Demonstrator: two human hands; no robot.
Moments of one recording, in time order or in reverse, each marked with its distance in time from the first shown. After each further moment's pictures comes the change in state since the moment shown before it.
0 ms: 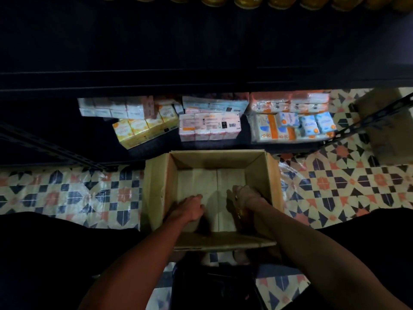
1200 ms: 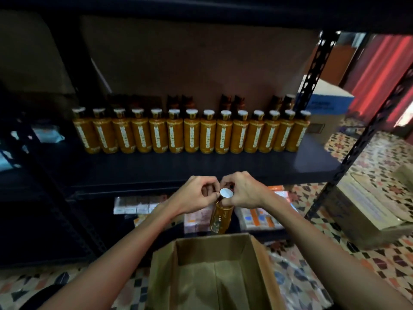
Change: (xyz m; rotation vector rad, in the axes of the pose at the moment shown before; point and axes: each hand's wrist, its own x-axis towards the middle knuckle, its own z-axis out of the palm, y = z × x) left_hand -0.240 0.112 -0.281 -0.172 0.669 0.890; right_hand -0.231 -0.147 -0.271 0.062 0.582 -0.491
